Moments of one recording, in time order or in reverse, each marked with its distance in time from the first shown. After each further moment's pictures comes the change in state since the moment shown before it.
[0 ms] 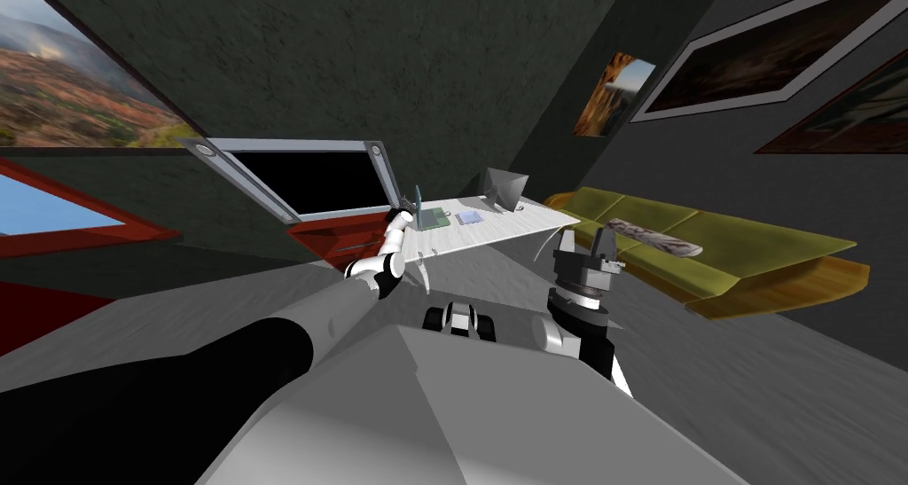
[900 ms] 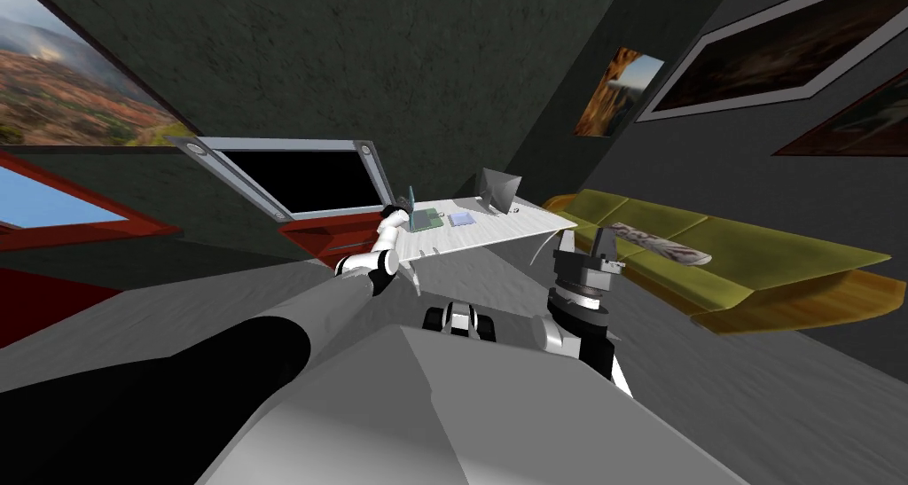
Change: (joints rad) left arm -0.013 0.084 -0.059 0.046 -0.127 0.059 -0.081; right arm 0.000 0.000 0.000 0.000 0.000 0.000 0.000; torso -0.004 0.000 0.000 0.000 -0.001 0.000
